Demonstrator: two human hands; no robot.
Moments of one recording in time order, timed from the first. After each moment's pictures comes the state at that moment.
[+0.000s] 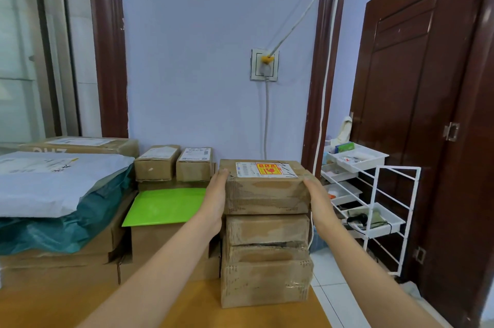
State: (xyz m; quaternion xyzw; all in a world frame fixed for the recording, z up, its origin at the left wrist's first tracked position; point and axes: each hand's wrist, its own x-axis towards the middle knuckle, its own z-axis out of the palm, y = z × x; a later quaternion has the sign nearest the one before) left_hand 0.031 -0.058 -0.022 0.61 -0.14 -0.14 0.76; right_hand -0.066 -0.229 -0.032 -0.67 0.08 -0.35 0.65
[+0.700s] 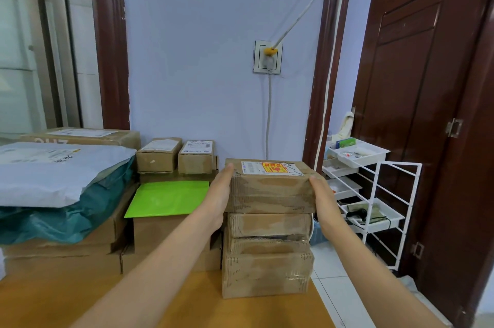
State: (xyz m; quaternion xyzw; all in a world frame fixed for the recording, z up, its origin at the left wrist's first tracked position) left_hand 0.043 -0.062 -0.034 0.62 -0.15 -0.18 0.75; right_hand -0.066 -0.239 -0.047 -0.67 0.14 -0.35 0.64
